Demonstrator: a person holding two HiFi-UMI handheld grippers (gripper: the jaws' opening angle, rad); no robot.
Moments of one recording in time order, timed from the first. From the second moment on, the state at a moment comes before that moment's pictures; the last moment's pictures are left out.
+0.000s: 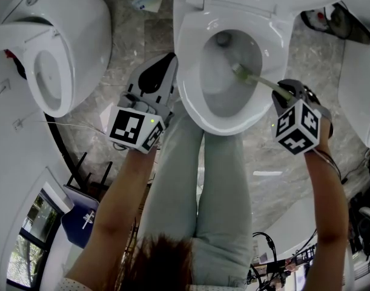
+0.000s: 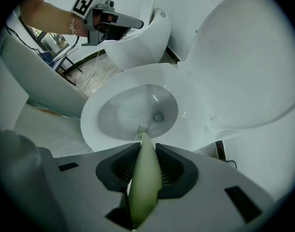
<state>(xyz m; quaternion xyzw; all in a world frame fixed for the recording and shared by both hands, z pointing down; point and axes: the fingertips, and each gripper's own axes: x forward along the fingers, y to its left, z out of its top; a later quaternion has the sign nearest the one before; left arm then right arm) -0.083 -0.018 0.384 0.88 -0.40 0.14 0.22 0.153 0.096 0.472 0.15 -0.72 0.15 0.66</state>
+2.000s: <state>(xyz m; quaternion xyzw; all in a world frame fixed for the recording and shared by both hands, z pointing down) -0.076 -0.004 0.352 0.88 -0.40 0.13 0.21 0.119 0.146 0.437 0.43 -0.71 0.45 0.31</state>
